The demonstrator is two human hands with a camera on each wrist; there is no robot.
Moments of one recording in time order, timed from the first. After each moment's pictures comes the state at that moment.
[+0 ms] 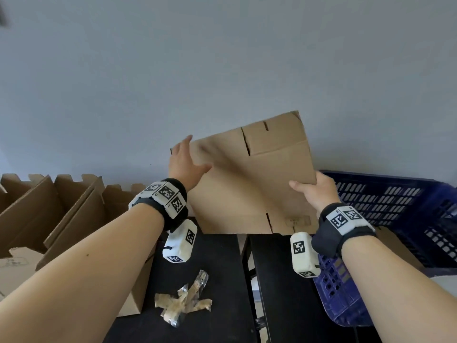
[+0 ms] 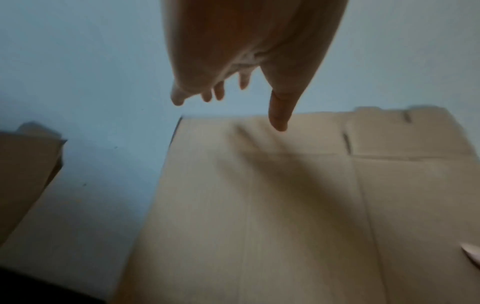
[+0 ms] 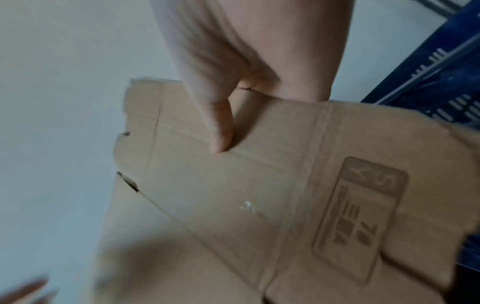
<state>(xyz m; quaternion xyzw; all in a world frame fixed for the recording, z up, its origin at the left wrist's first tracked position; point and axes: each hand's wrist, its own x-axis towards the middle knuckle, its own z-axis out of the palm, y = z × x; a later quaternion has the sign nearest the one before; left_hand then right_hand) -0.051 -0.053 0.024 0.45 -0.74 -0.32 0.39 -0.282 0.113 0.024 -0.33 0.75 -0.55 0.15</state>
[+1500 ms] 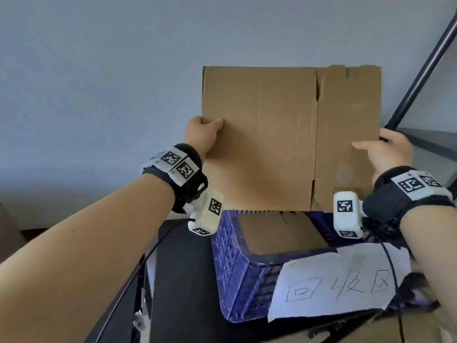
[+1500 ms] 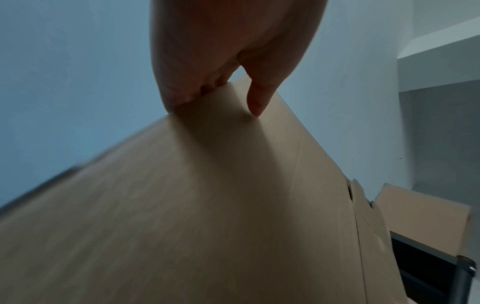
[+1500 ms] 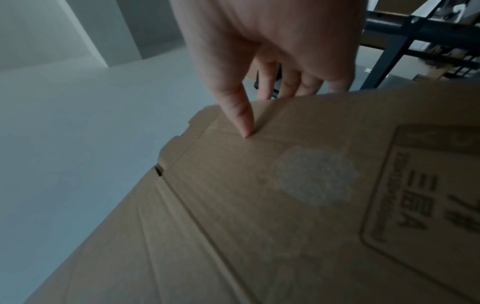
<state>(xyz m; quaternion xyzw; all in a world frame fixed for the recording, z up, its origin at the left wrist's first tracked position) -0.344 0.086 0.090 0.34 -0.61 -0.57 0.43 -0.569 0.306 0.108 -0.15 0.74 -0.65 -0.06</state>
